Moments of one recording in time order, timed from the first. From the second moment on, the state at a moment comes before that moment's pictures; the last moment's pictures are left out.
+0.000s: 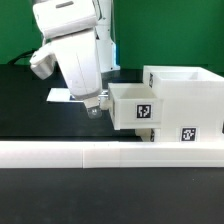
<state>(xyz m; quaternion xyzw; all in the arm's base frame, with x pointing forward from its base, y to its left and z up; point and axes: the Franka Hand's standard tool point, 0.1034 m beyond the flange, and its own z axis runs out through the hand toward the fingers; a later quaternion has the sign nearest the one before) 0.598 -0.044 0.062 -0.70 -0.70 -0.09 0.11</state>
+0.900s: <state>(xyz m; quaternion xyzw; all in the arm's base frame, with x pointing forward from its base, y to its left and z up) 0.597 -0.010 0.055 -0.71 -0.69 -0.10 0.09</state>
